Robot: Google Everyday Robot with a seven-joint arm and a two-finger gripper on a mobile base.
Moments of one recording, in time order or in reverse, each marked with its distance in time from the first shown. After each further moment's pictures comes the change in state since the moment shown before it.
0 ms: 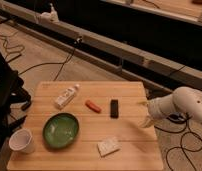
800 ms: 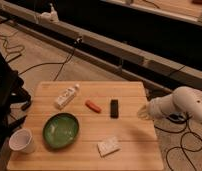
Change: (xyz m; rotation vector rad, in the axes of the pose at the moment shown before) arm 0.003 -0.012 -0.005 0.016 0.019 -0.017
